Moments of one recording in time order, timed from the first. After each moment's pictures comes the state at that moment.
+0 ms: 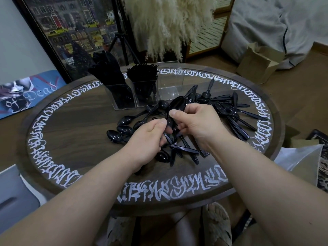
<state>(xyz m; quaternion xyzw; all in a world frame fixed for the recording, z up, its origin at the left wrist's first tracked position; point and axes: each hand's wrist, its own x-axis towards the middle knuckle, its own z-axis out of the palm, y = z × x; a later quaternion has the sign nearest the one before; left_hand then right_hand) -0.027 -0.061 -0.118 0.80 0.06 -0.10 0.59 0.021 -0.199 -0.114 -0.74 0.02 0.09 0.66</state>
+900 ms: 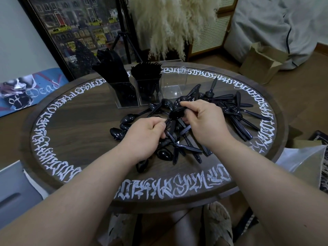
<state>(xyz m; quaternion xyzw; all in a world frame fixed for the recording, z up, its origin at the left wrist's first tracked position) -0.025 -0.048 -0.112 0.88 0.03 -0.05 0.46 0.021 -0.206 -0.123 -0.89 -0.14 -0.10 0.42</state>
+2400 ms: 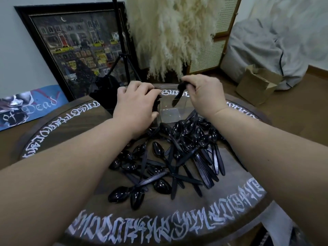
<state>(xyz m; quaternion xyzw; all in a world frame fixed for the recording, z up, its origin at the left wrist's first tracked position) 0.095 -0.017 -0.085 0.98 -0.08 0.18 -0.03 0.146 -0.205 -0.072 -0.92 -0.21 -0.25 0.22</state>
